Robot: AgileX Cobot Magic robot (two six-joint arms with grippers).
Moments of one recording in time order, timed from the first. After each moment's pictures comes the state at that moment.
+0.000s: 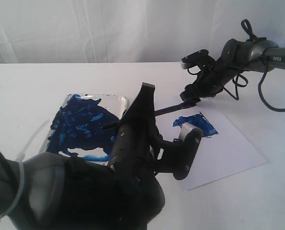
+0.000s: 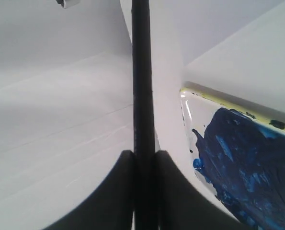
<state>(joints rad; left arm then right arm) -1.27 1.81 -1.04 1.57 1.02 -0.45 0.14 2.39 -1.84 0.27 0.64 -0.59</state>
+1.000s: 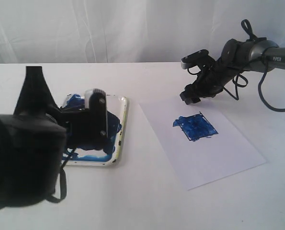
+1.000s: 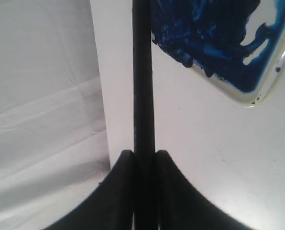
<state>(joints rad) -1.16 1.46 -0.88 1.12 1.23 -0.27 0.14 2.39 -1.84 0.27 0.64 -0.59</state>
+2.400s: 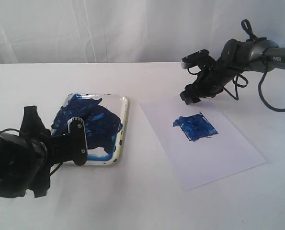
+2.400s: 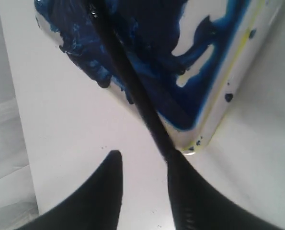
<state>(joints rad) -0.80 1.63 -0.64 1.43 0.70 -0.63 0.14 2.39 -1.84 0.27 0.64 -0.58</state>
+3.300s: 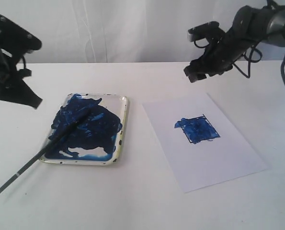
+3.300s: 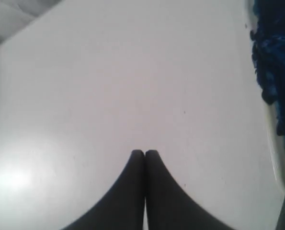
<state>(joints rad) -0.55 1.47 -1.03 0.92 0.91 -0.67 0.14 2.20 -1.84 0.24 0.73 -0.44</state>
